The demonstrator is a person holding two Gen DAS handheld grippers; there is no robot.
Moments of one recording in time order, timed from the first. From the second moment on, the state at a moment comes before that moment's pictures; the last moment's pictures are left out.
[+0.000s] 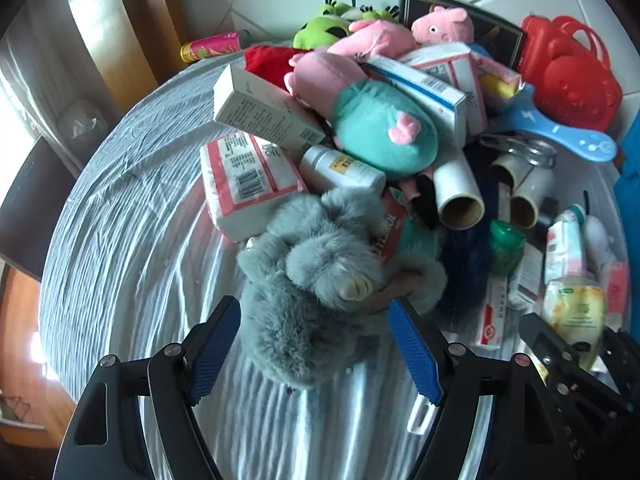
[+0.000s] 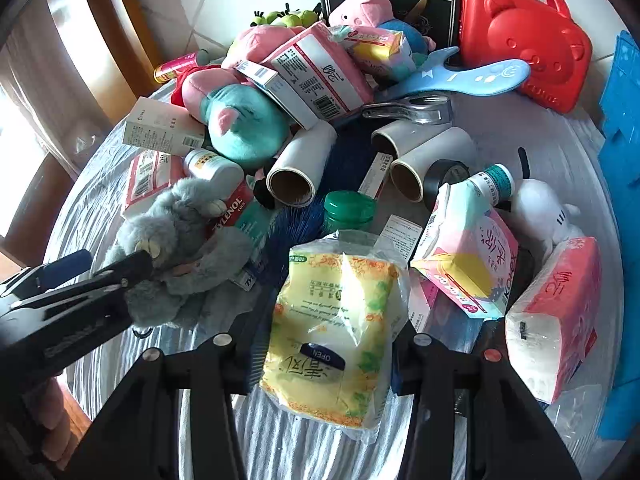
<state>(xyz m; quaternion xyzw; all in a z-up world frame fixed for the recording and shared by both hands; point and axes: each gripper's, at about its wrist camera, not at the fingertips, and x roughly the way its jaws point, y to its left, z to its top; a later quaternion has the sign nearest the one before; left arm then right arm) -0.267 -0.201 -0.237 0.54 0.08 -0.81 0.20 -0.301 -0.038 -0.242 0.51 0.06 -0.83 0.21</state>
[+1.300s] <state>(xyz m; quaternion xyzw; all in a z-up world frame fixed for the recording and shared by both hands) -0.203 -0.165 -0.115 0.39 0.02 -0.91 0.17 -0.254 -0.024 -0.115 0.37 0.05 -0.90 0.21</state>
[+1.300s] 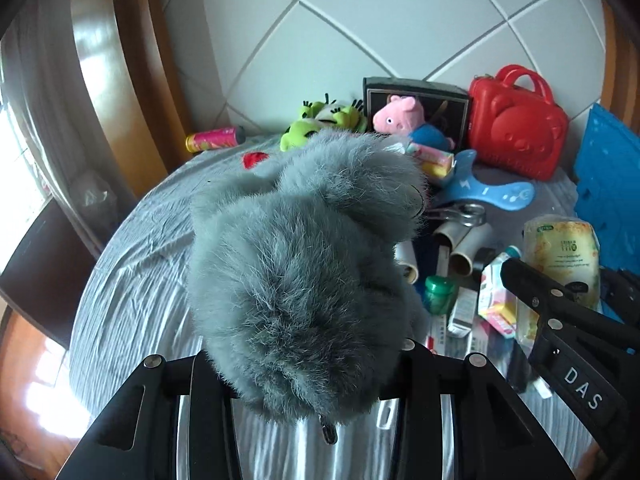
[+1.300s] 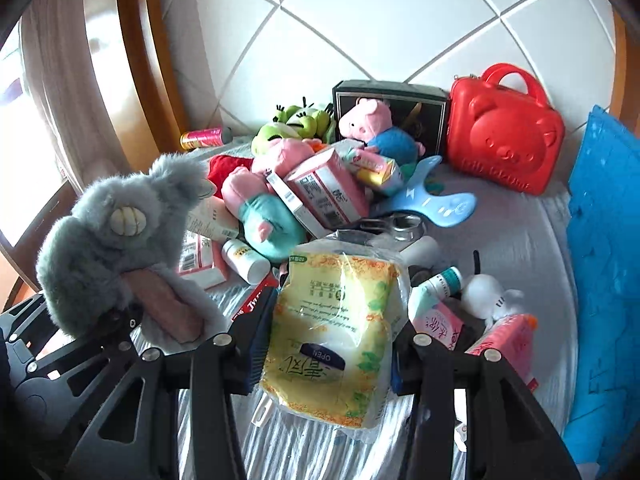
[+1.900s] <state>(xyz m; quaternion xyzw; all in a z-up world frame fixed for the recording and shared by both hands) -0.144 -0.091 -0.011 0.28 0.00 -0.96 0.05 -0.159 0.051 0.004 0.25 0.04 -0.96 0.10</state>
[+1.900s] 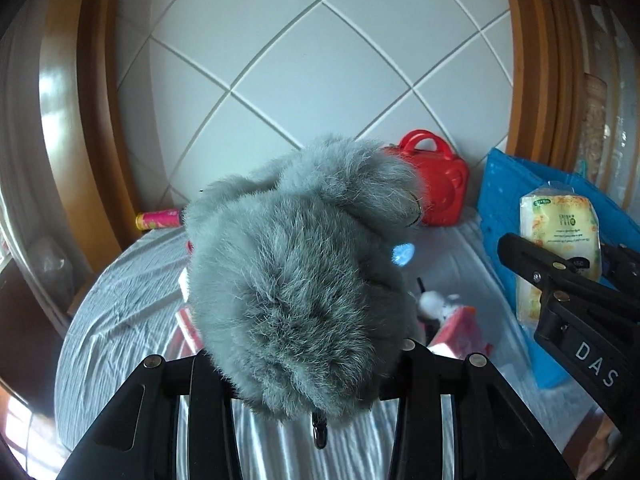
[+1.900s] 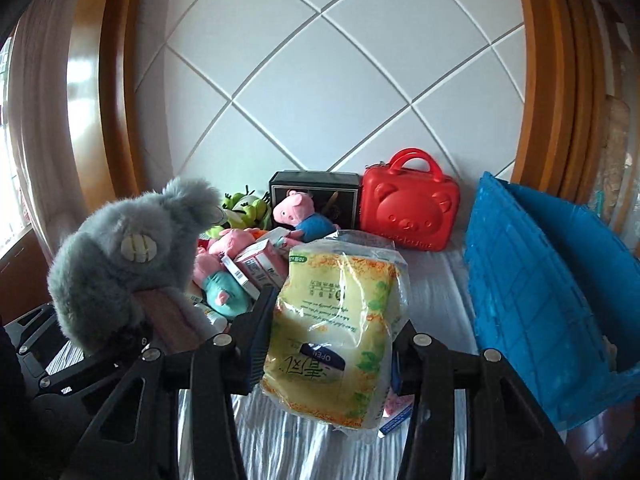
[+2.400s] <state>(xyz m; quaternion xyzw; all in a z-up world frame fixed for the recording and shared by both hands) -0.162 0.121 0.032 0.23 -0.01 -0.97 -0.02 -0.155 0.256 0.047 0.19 0.03 -0.98 0.03</state>
